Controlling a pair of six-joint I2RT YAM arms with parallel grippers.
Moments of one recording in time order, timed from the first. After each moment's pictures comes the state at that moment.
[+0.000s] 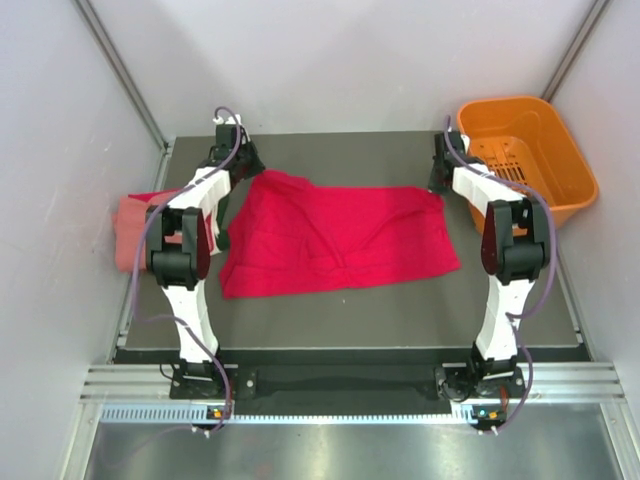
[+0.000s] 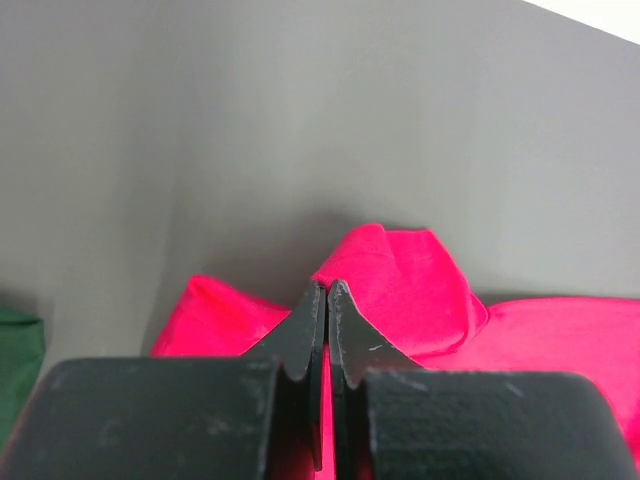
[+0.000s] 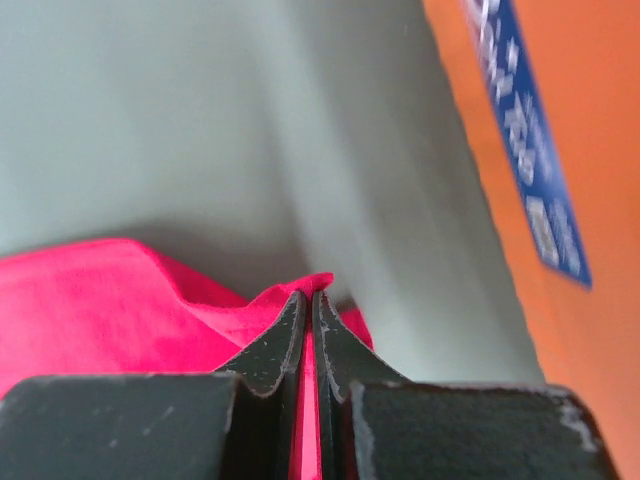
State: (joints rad) left arm -0.10 2.07 1.63 -0.17 0.09 -0.41; right arm 0.14 2.07 1.60 -0.43 0.26 0.31
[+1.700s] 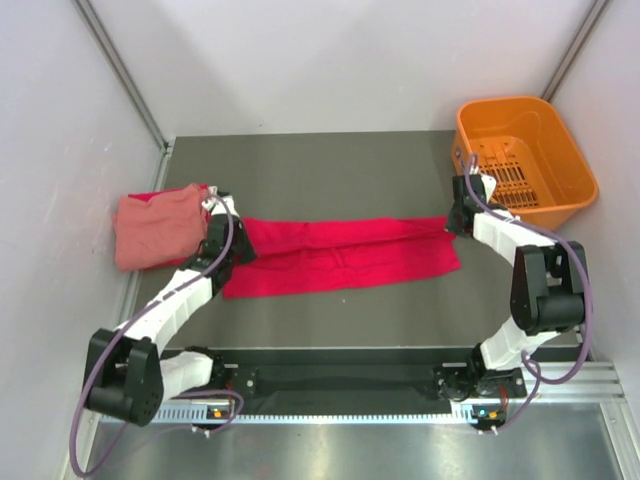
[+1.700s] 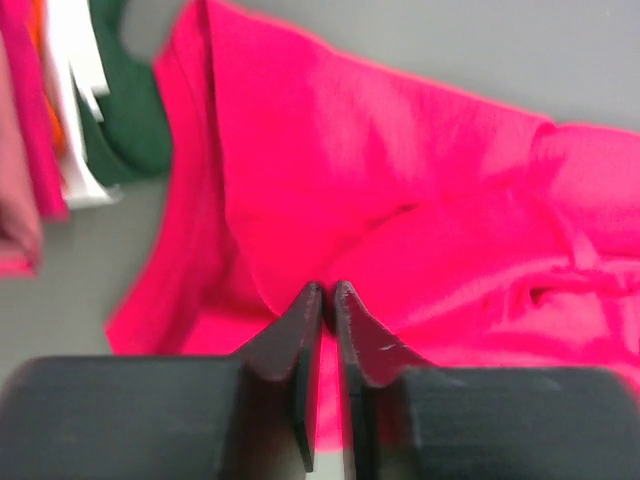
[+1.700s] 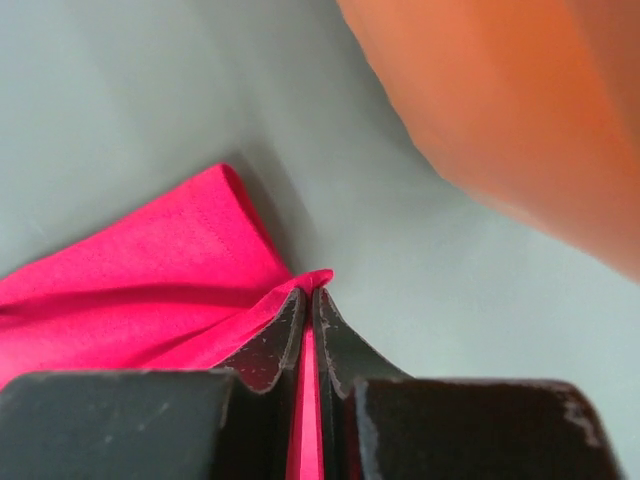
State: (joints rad) left arm -0.26 1.17 0.66 -0.16 -0.16 -0.43; right arm 0.10 1.63 1.00 -0.30 0.30 0.43
